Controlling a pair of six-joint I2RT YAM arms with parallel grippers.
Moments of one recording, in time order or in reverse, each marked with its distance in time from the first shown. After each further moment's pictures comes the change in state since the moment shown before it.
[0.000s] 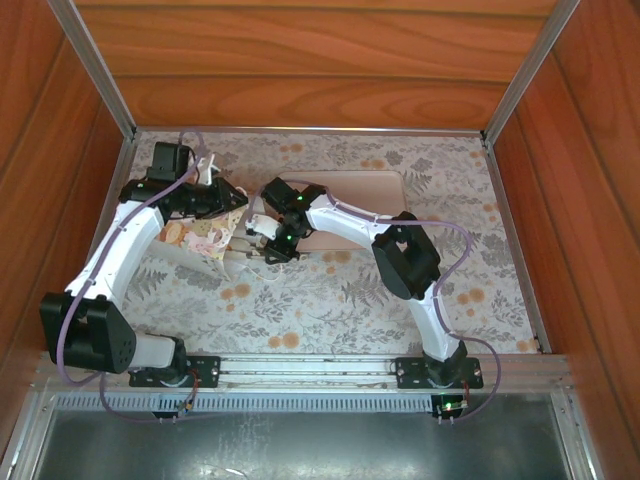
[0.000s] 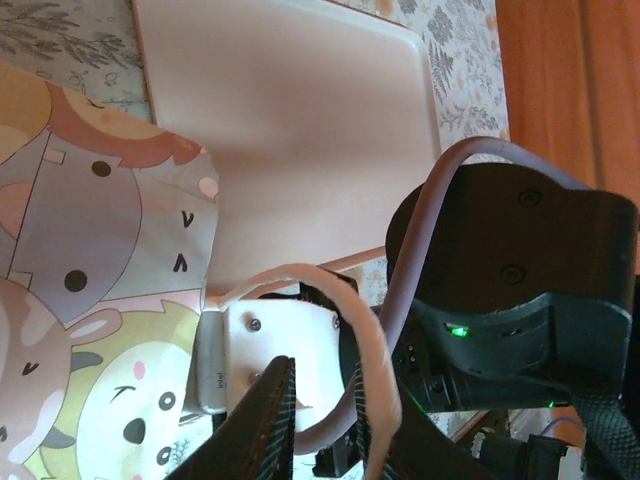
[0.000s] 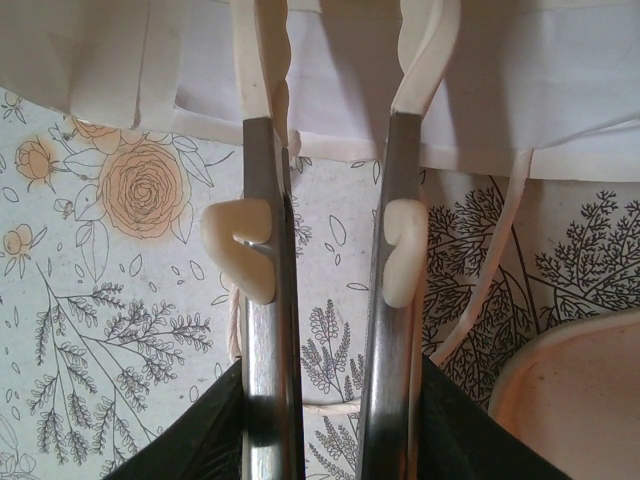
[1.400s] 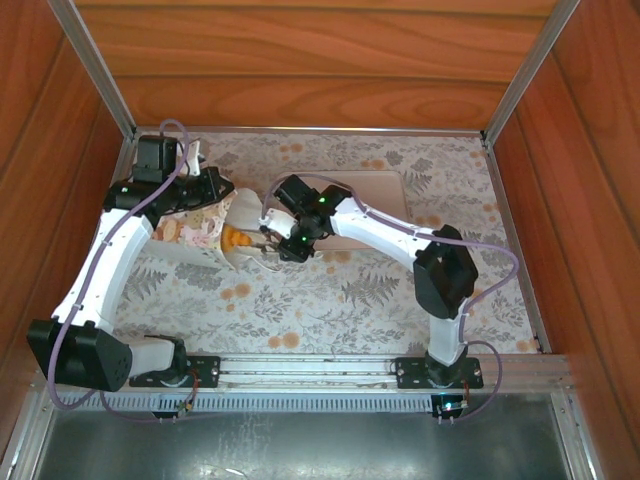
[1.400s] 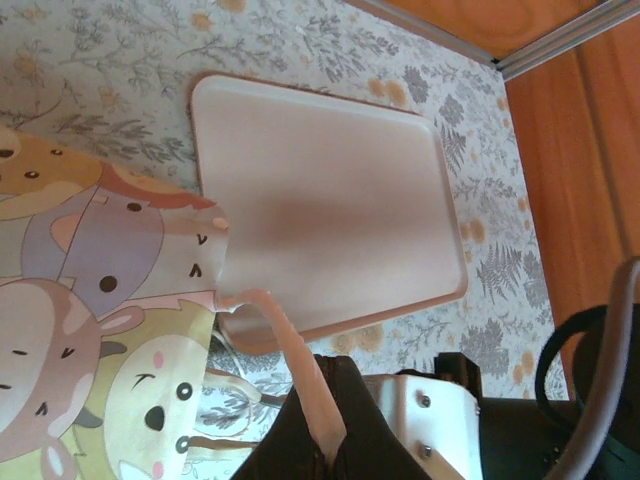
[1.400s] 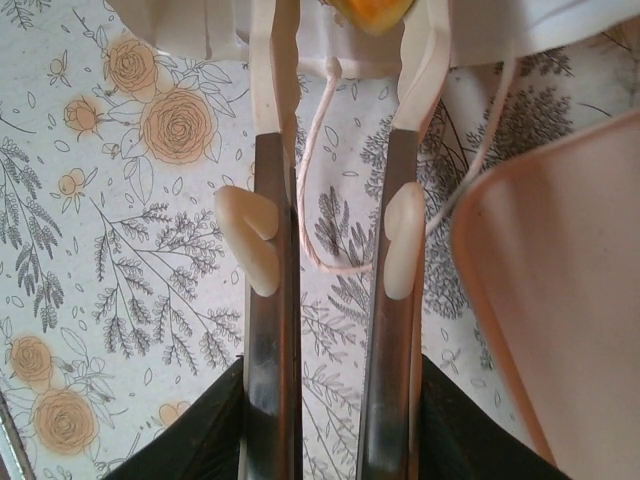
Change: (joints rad) left arm 0.000 -0.096 0.064 -0.008 -0.148 -0.032; right arm 0.026 -0.280 -0.164 -0.051 0.150 0.093
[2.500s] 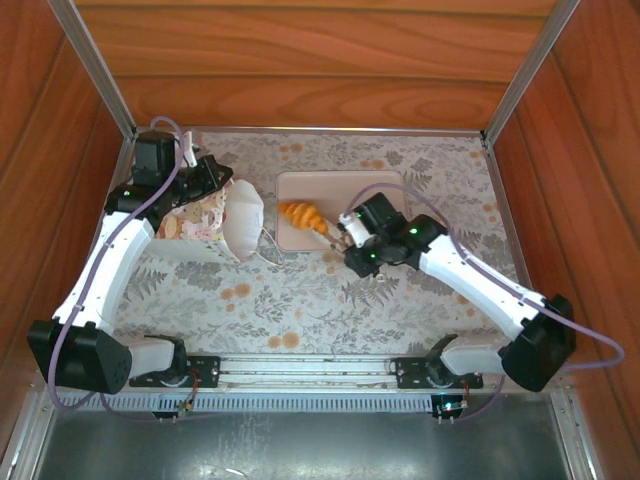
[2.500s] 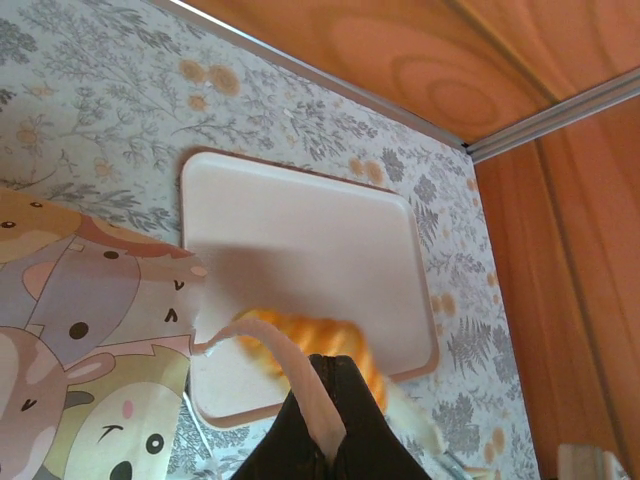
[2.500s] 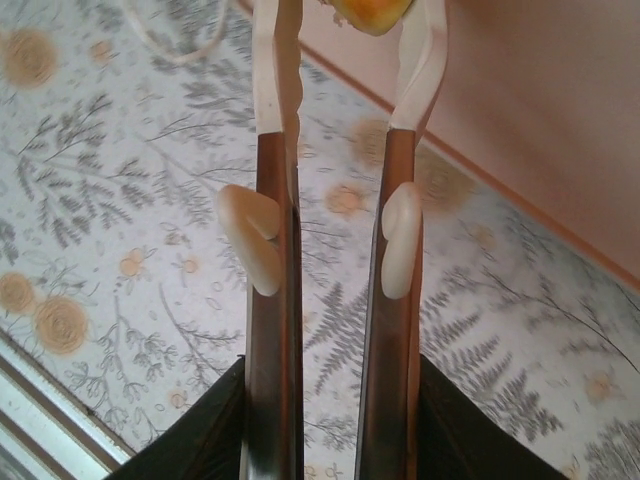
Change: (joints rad) left arm 0.000 -0.015 -0.051 0.196 -0.048 -0.150; right arm -0.185 -0.637 -0.520 -0.014 0.132 0.359
